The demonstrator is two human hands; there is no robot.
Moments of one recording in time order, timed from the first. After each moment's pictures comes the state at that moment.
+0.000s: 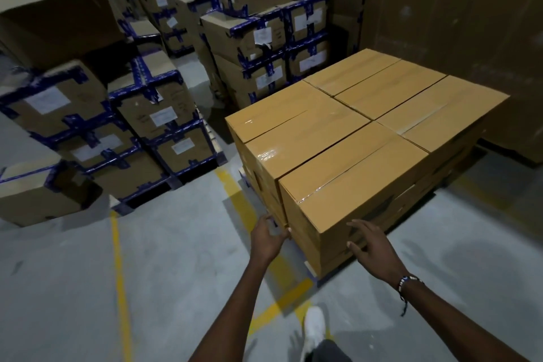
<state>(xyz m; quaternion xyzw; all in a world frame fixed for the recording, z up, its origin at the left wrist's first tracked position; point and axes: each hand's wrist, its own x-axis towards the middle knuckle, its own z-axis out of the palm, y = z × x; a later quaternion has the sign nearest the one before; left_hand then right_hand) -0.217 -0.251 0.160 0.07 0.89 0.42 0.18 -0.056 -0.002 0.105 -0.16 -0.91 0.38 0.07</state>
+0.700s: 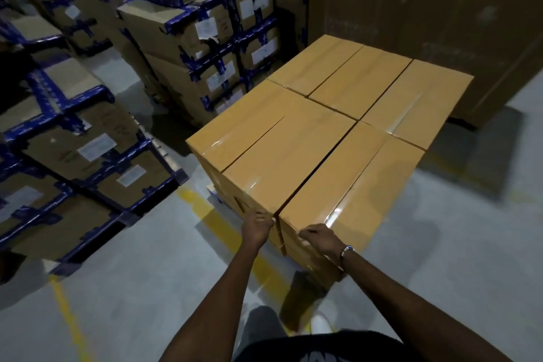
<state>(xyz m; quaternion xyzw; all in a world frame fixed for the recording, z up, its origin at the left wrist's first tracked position) -0.475 -0.206 0.107 0.09 0.85 0.43 0.30 -0.322 -0.062 0.106 -0.37 -0.71 0.59 -0.09</state>
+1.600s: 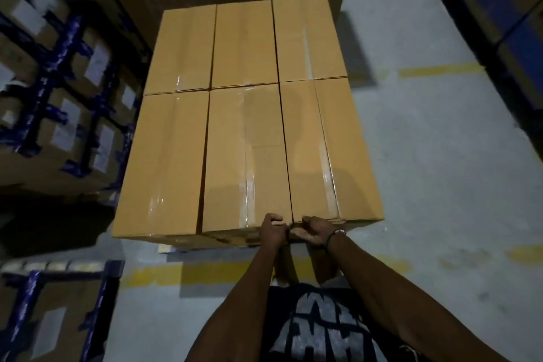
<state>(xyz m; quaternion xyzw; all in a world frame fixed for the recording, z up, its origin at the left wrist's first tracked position) -0.610 -0.147 0.007 0.29 0.76 0.23 0.53 -0.471 -0.111 0.042 -0.64 0.05 0.73 0.21</state>
